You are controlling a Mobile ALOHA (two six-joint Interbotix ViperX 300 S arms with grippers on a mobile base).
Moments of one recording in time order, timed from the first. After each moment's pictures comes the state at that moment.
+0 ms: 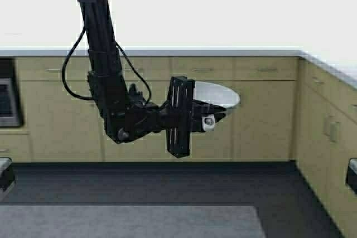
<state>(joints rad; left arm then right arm) -0.65 0.87 0.54 0.30 -1.40 -1.57 0.01 -0.88 1.22 0.00 -0.27 0.04</state>
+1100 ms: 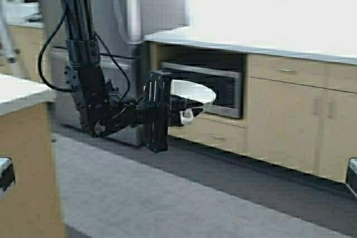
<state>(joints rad) -0.58 0.81 0.66 0.31 -1.44 -1.57 0.01 -0.87 1.22 0.00 -0.27 0.04</state>
